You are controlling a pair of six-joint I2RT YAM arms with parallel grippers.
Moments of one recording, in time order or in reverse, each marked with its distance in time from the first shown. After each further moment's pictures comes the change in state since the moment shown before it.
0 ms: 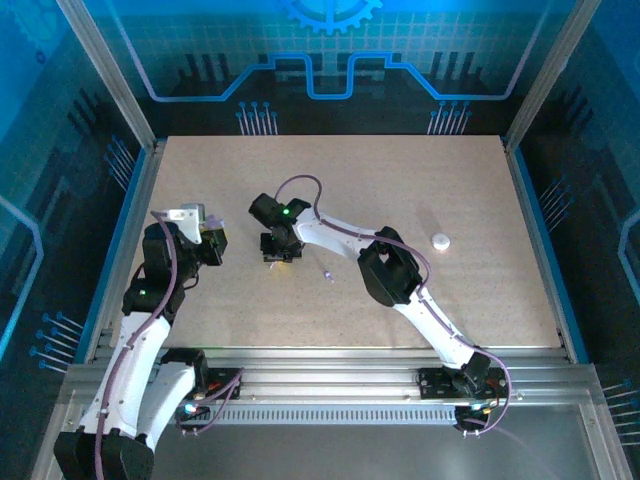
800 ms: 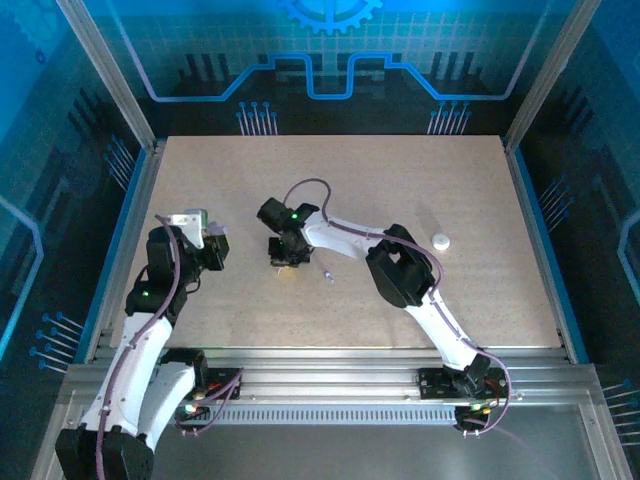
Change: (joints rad) left arm -0.003 0.001 -0.054 0.003 0.014 -0.007; right arm -0.006 -0.176 -0.291 0.103 0.010 0.024
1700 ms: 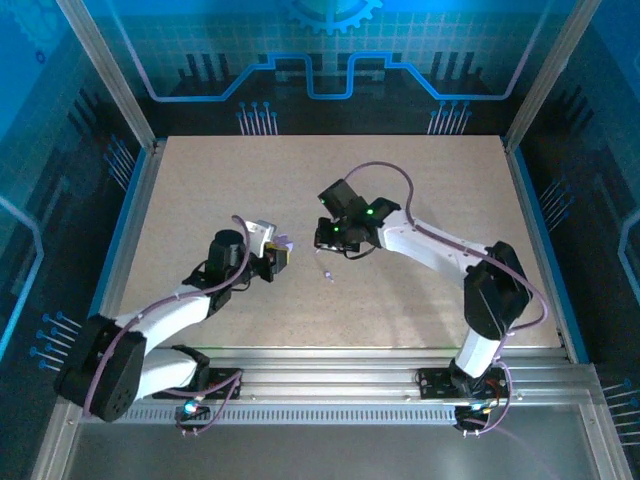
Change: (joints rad) left arm -0.373 0.490 -0.156 0.688 0.131 0.028; right arm -0.139 -0.631 -0.525 0.173 0.022 -0.036
